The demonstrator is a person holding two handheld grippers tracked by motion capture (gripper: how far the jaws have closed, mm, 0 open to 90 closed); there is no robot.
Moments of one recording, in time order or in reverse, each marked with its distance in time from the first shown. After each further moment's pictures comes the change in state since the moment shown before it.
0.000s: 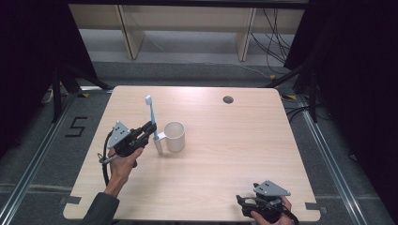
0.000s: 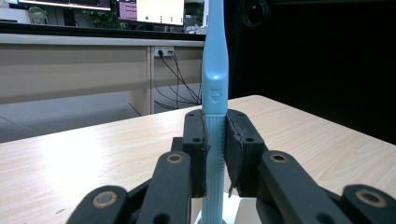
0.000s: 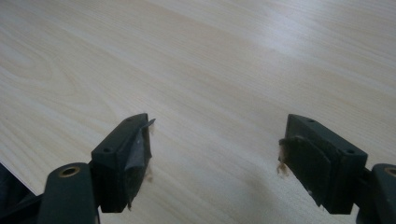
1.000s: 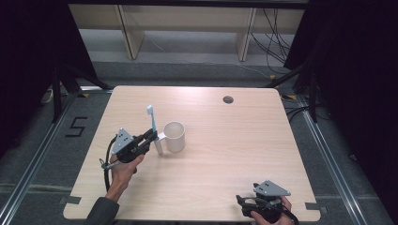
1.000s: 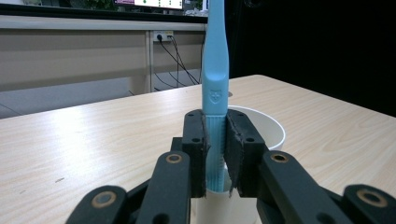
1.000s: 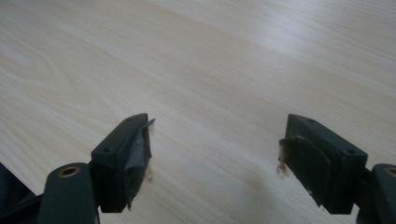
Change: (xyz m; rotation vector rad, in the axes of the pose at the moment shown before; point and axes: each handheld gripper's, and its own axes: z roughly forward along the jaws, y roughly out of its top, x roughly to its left) left arm 0.001 -0.027 -0.003 0.062 -0.001 0.023; right arm 0.000 0.000 0.001 -0.007 -0.003 -0.010
